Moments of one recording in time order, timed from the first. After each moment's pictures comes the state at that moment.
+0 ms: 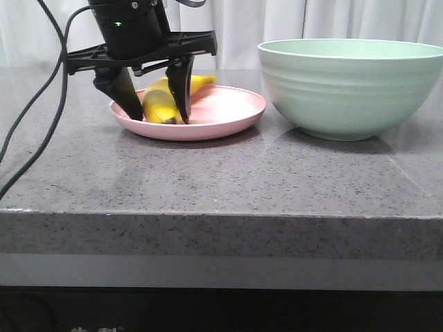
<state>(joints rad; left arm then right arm) -0.54 1.92 -1.67 -0.03 0.97 -0.43 0.08 0.41 -0.52 0.04 0.32 0.04</state>
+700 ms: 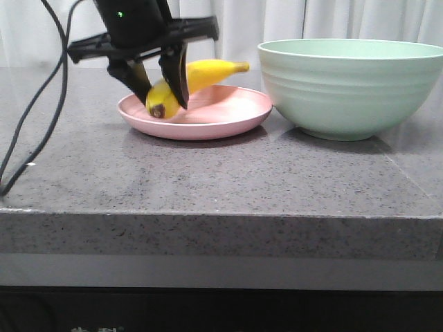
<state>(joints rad) -0.54 1.89 -1.67 -0.01 0.90 -0.43 0.08 0.41 -0.52 0.04 0.32 0.04</state>
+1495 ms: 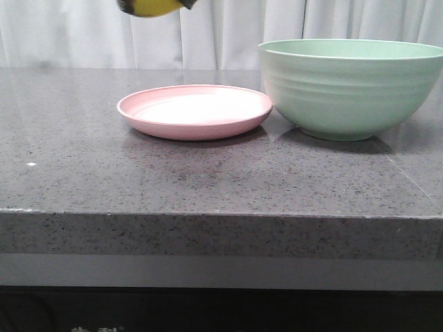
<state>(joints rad) -0.72 1.53 -1.56 0.04 1.04 -0.15 0.08 0.54 -0.52 0.04 0.31 0.04</state>
